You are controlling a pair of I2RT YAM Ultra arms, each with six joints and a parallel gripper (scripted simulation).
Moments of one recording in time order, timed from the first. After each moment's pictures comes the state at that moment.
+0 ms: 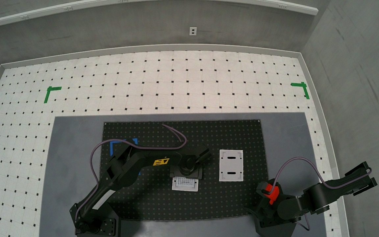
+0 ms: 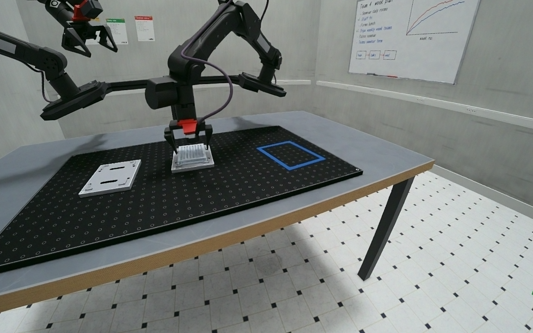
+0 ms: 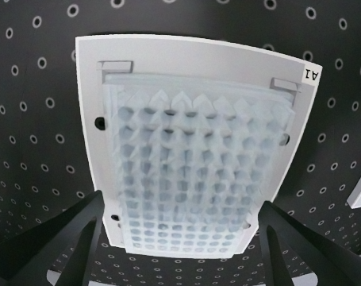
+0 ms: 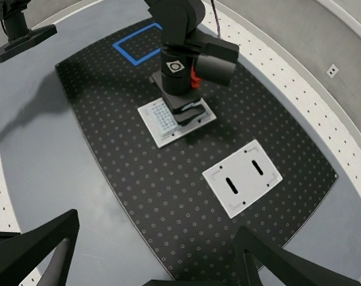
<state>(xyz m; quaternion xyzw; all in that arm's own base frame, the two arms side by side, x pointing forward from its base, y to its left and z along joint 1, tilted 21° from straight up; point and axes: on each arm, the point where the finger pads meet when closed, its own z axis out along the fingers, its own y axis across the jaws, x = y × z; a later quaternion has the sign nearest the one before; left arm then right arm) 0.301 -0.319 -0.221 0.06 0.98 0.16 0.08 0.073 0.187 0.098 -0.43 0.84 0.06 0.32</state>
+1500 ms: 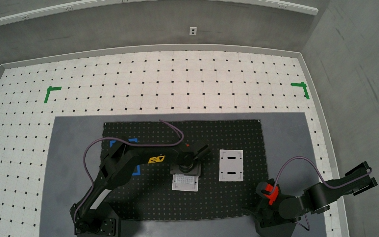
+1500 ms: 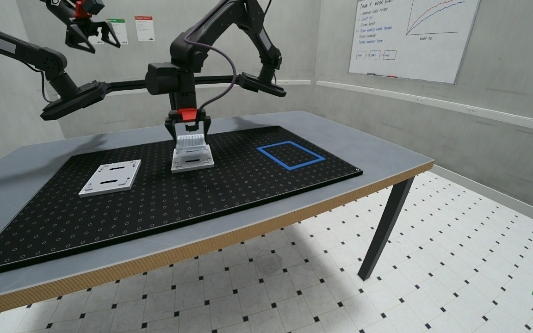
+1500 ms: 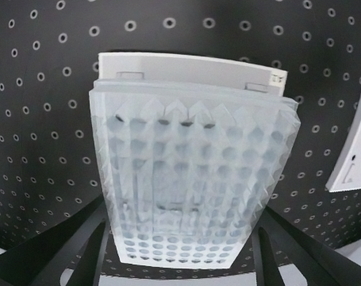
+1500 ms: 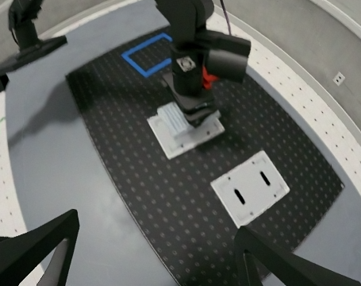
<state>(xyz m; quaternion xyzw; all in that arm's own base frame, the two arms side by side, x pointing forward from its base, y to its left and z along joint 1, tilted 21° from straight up) 0.304 -0.327 -0.190 0.06 0.98 0.15 0.09 0.069 0.203 0.106 -0.43 0.84 0.08 0.33</state>
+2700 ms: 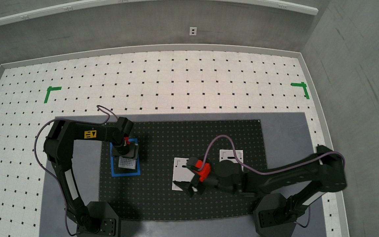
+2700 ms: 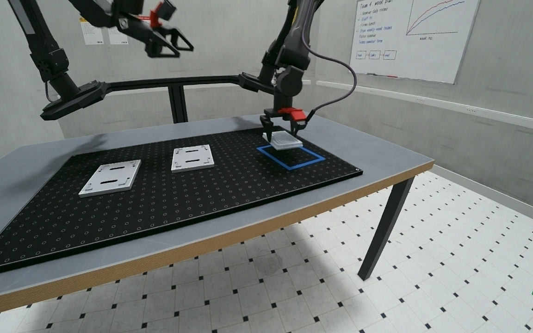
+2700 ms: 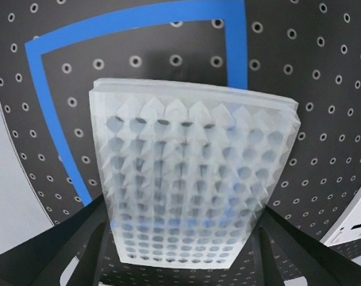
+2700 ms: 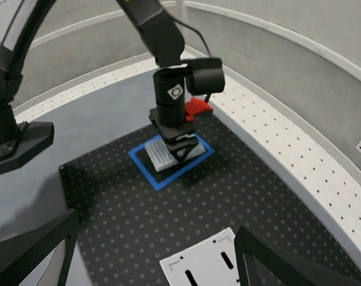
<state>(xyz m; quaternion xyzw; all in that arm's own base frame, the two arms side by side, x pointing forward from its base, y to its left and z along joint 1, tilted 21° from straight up) 0.377 -0.066 -0.098 0.05 0.98 0.16 0.08 0.192 0.412 0.031 -0.45 0.77 0.18 0.42</state>
